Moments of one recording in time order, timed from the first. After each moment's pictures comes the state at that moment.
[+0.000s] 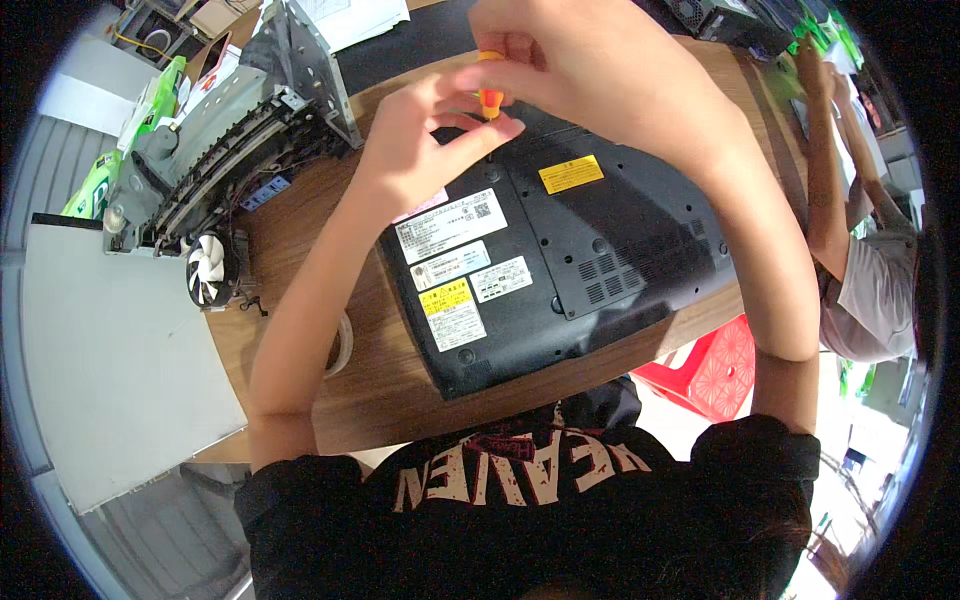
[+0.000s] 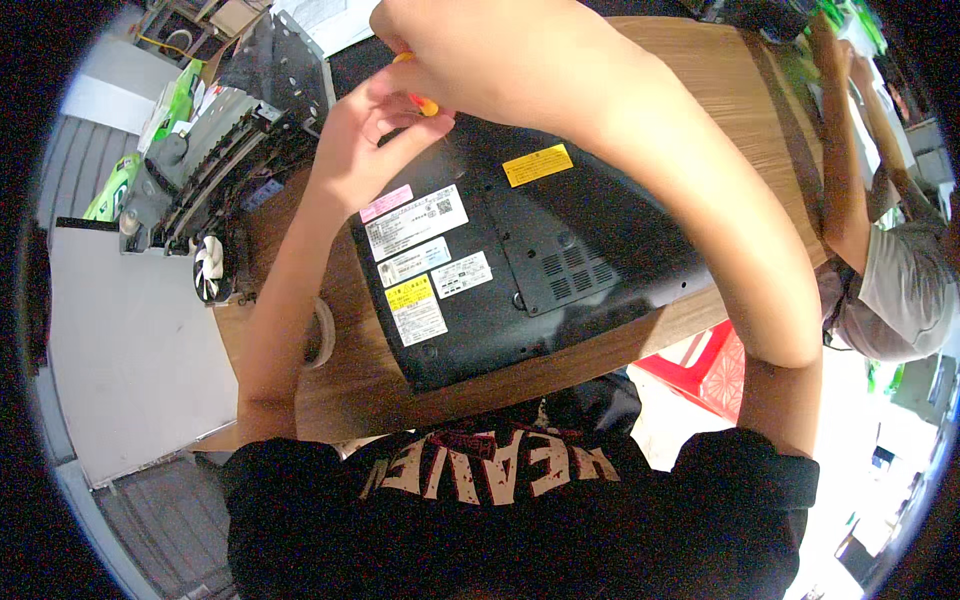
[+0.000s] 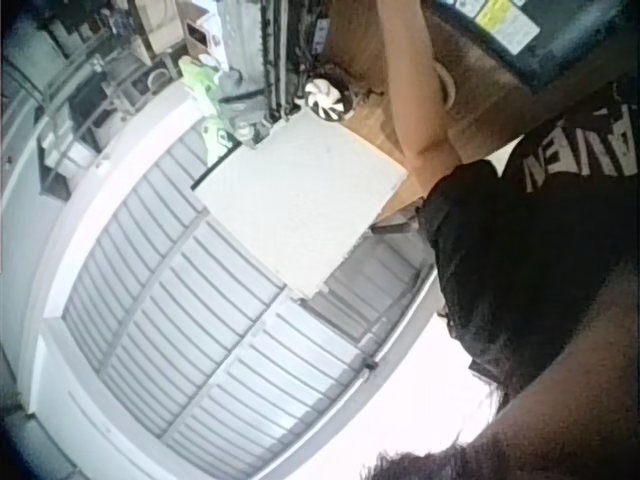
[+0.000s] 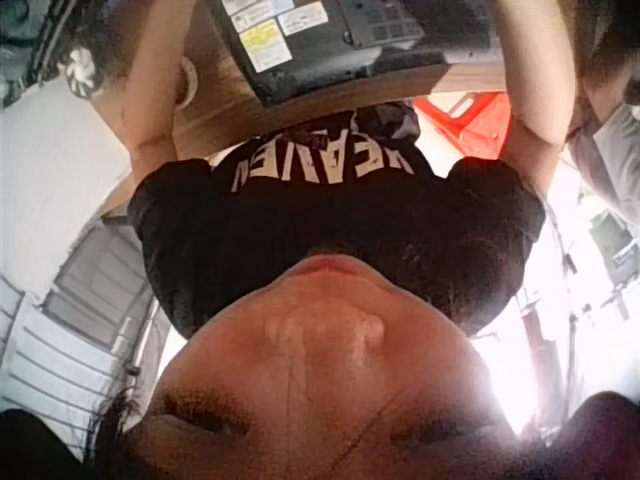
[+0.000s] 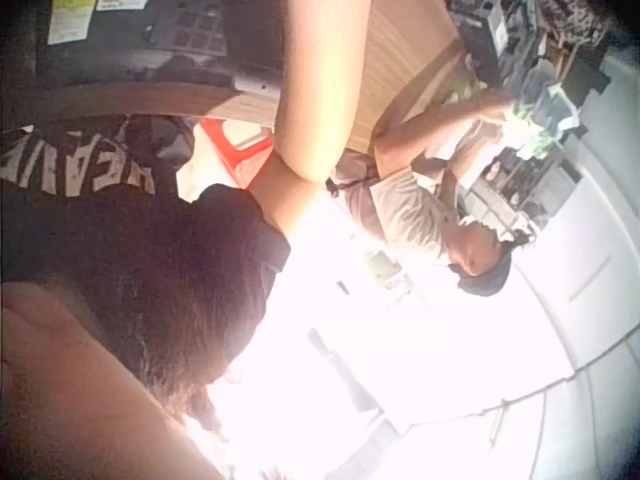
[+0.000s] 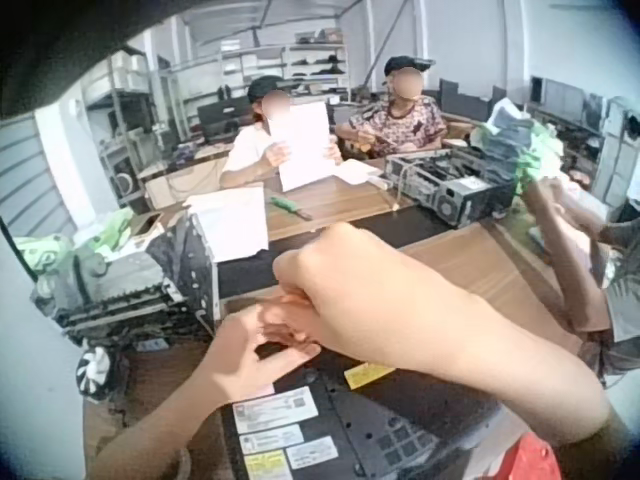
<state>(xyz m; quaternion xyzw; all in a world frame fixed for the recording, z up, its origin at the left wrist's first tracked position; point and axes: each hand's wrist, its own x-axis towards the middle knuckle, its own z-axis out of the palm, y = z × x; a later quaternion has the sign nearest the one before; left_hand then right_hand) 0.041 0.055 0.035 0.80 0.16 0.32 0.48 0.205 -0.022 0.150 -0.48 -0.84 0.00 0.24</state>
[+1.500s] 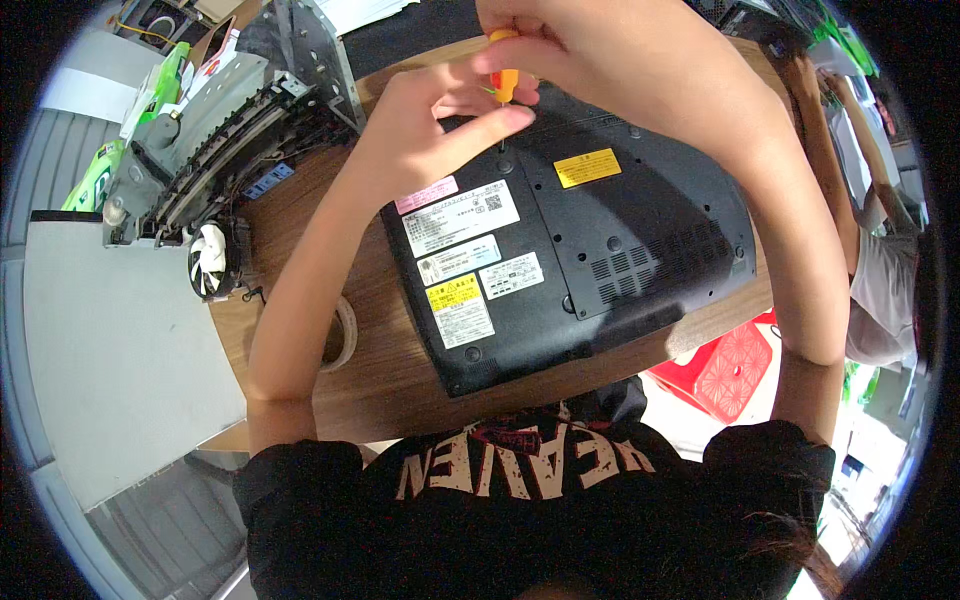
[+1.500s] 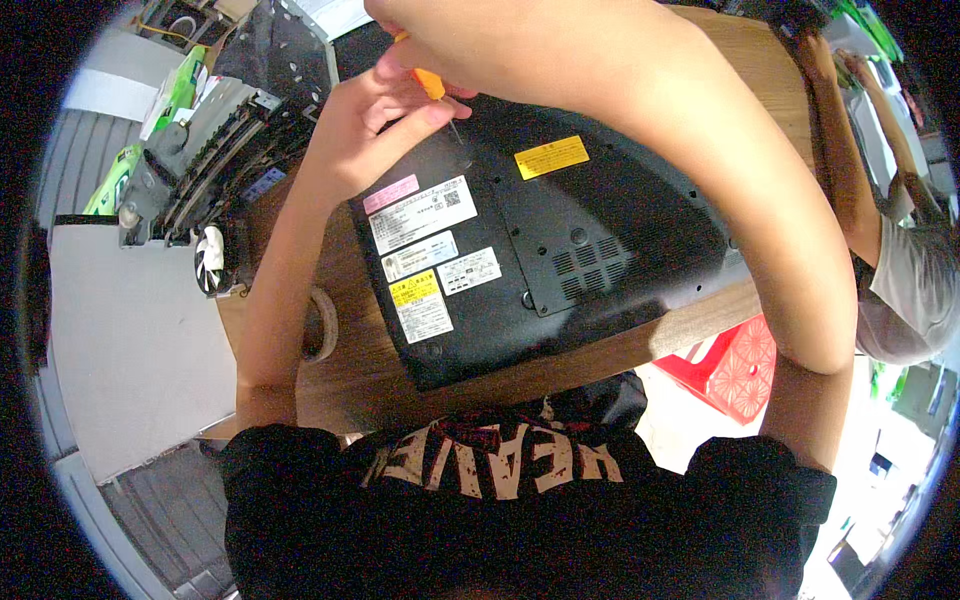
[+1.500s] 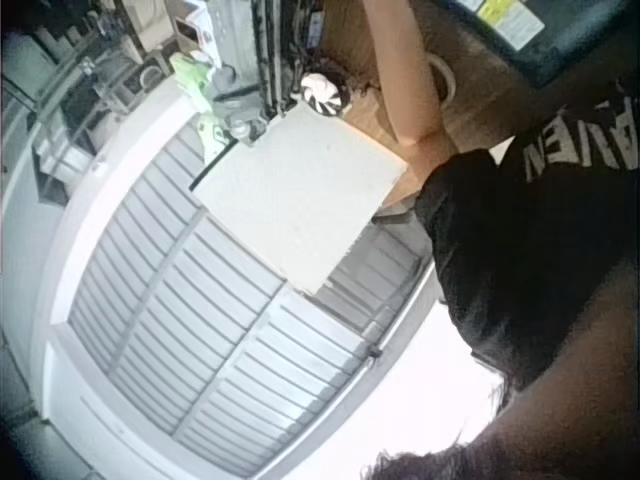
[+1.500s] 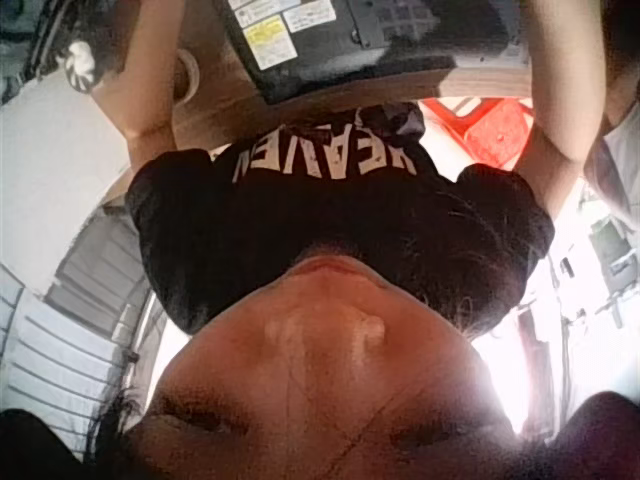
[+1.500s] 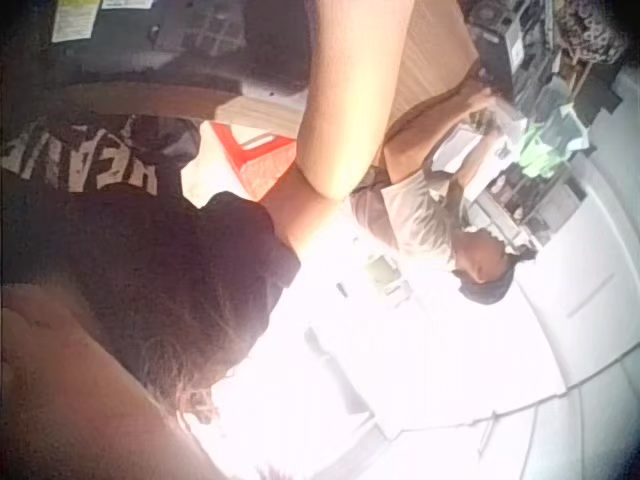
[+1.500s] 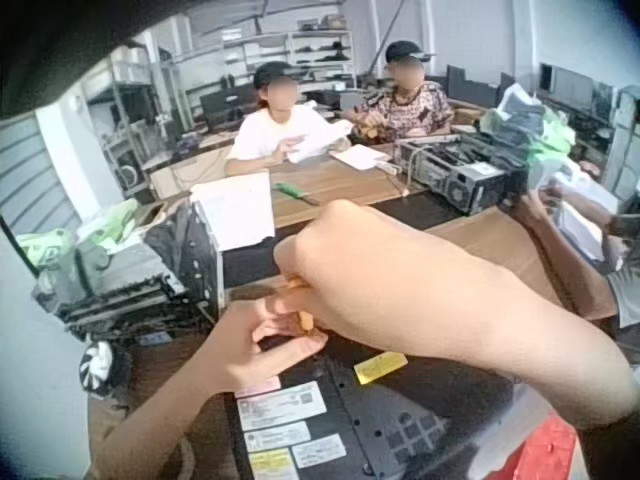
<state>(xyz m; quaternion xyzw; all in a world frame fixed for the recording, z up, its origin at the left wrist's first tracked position) 0.041 0.065 0.032 0.78 0.13 0.31 0.52 0.211 -0.005 0.144 -0.46 -0.86 0.03 0.22</state>
